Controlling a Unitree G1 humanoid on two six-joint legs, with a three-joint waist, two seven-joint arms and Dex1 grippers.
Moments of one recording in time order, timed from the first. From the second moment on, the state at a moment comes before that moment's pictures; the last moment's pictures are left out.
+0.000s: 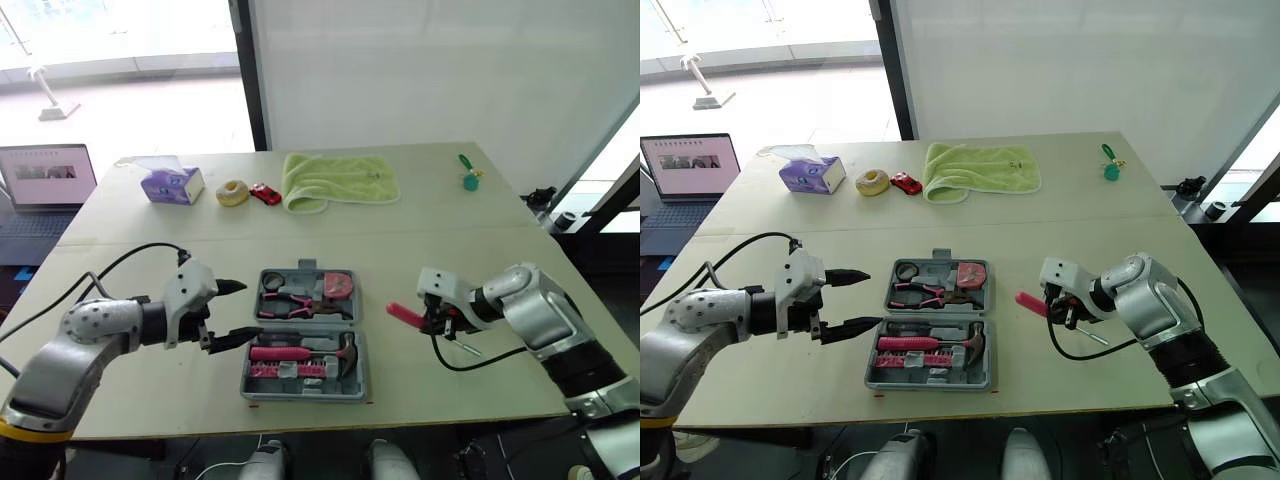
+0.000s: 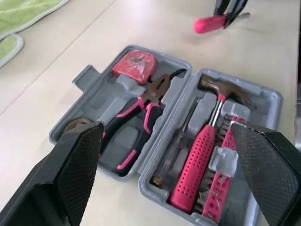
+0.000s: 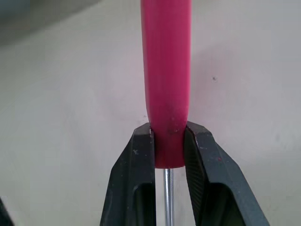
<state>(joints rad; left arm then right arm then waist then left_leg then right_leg) -0.13 0.83 0.09 -0.37 -0.46 0.49 -1.00 -0.56 -0.70 0.21 0.04 -0.16 1.10 1.23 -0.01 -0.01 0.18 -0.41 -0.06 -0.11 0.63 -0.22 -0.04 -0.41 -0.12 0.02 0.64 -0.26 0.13</state>
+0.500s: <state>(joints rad) -0.15 0.84 0.09 -0.36 -0.49 0.53 -1.00 -0.49 -0.44 -0.02 -0.03 -0.07 1.32 0.74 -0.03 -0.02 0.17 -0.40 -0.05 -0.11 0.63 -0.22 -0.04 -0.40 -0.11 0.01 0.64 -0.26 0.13</state>
